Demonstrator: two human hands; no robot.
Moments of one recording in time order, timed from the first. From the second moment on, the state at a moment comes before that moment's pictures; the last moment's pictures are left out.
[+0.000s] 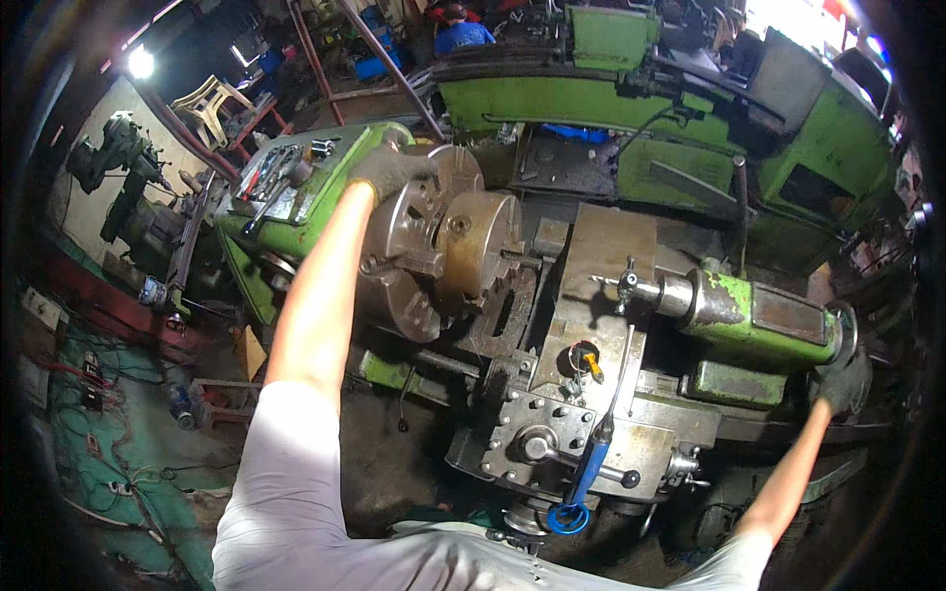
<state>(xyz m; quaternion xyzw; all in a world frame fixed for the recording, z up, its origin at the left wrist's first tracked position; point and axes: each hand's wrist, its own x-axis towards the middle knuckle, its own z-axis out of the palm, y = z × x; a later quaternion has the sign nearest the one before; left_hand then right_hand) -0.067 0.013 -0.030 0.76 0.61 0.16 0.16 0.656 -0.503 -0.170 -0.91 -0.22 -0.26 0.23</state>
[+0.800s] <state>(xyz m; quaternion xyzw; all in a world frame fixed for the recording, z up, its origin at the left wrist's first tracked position) -0.131 -0.124 -0.105 0.71 0.31 0.55 0.31 0.182 -0.808 -0.392 -0.99 -0.04 0.10 -0.06</state>
